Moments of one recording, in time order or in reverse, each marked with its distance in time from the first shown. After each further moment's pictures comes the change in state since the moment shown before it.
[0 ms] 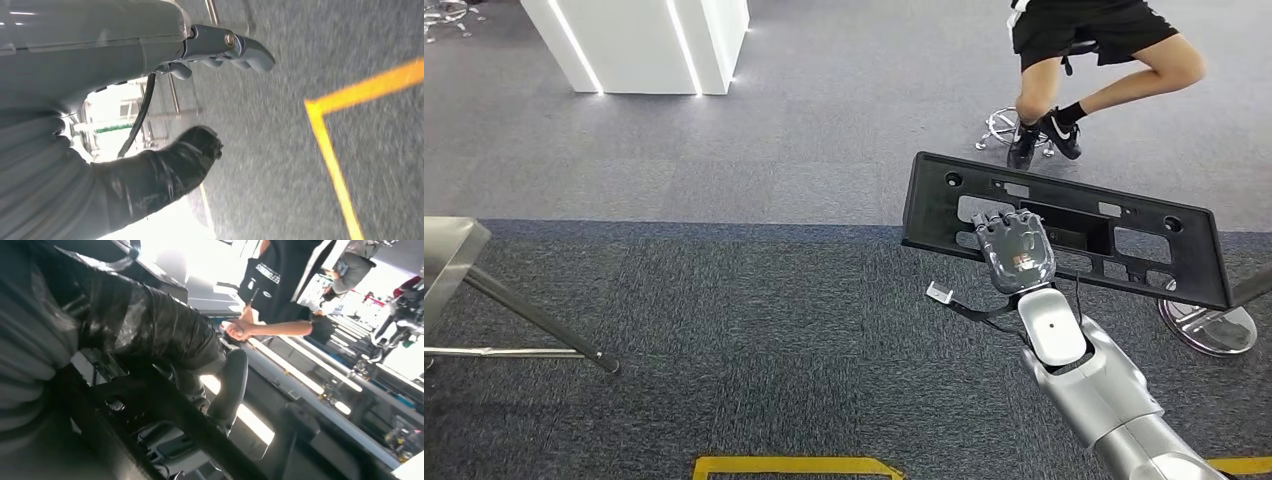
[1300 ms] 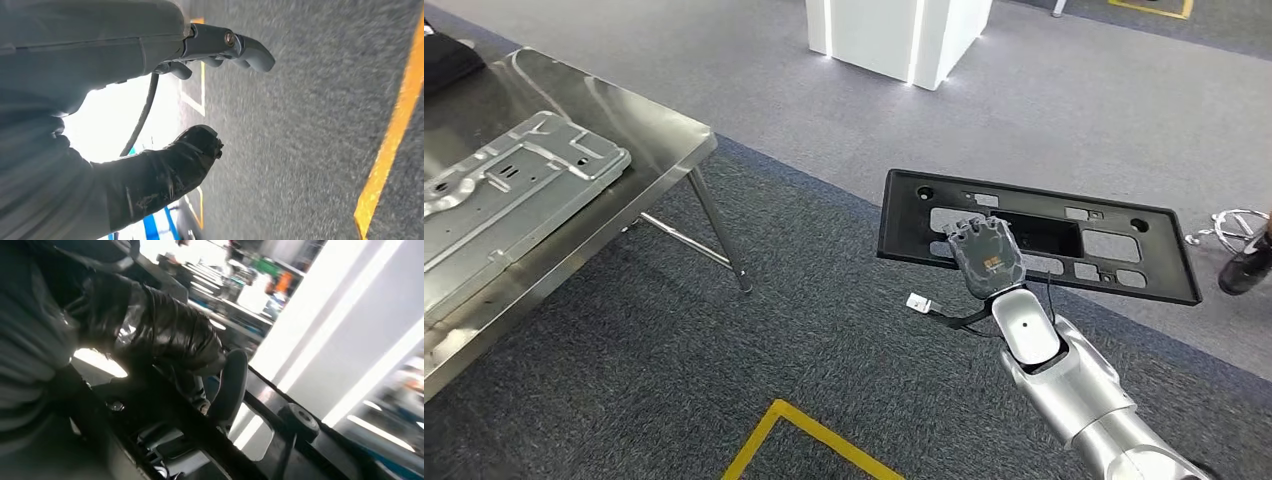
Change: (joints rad) left arm 0.018 -0.017 0.053 0.002 0.030 0.020 0.041; right arm -0.016 0.082 0.041 0.067 -0.013 0.047 -0.054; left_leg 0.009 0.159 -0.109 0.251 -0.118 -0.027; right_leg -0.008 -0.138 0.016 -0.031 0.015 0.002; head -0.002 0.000
